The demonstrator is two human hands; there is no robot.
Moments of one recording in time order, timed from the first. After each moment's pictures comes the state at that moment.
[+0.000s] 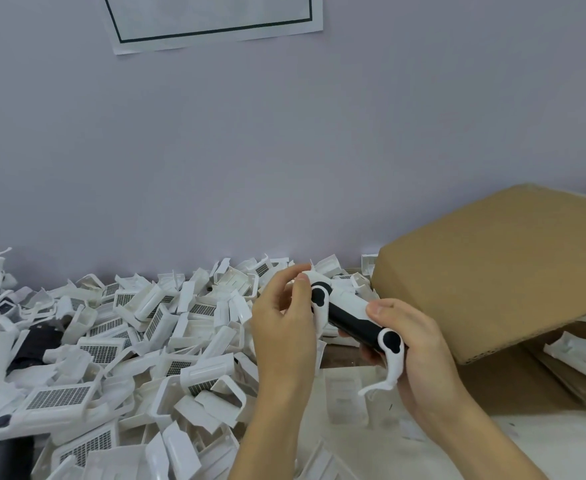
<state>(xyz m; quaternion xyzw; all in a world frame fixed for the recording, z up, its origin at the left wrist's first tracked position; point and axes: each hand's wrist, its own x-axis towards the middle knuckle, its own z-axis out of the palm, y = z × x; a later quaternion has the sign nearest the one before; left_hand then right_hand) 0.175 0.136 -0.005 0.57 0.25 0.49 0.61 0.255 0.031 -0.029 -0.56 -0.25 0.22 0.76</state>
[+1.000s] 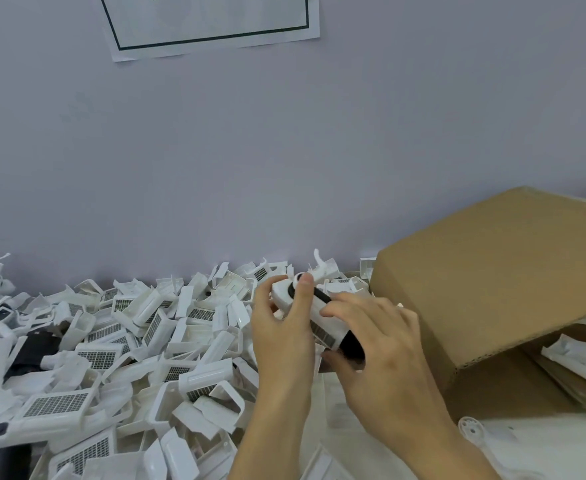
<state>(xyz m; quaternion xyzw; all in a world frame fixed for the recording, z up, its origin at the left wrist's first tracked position) 0.180 0.137 -0.010 0.52 0.26 0.47 0.66 0.239 0.042 -0.041 -0.70 -0.51 -0.29 0.41</state>
